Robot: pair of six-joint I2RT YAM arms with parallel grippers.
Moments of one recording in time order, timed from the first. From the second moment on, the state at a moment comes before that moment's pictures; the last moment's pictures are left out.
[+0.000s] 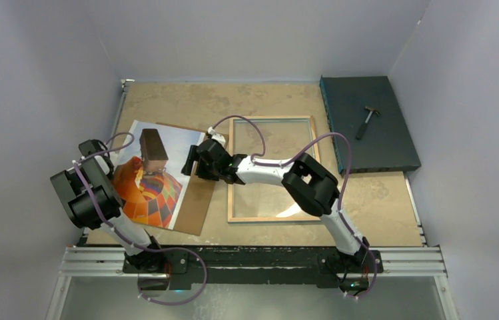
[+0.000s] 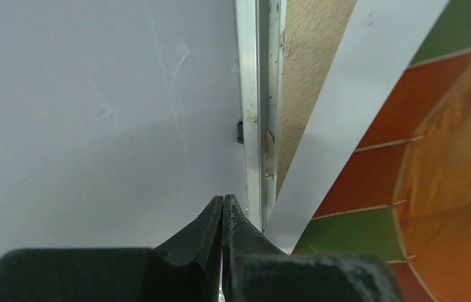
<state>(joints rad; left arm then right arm) 0.59 1.70 0.86 -0.25 -0.43 0.77 1.01 2.22 1.59 -0.03 0.08 1.02</state>
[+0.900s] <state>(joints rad) 0.60 1.61 0.86 -0.52 -0.16 0.74 1.02 2.22 1.59 -0.03 0.05 1.04</state>
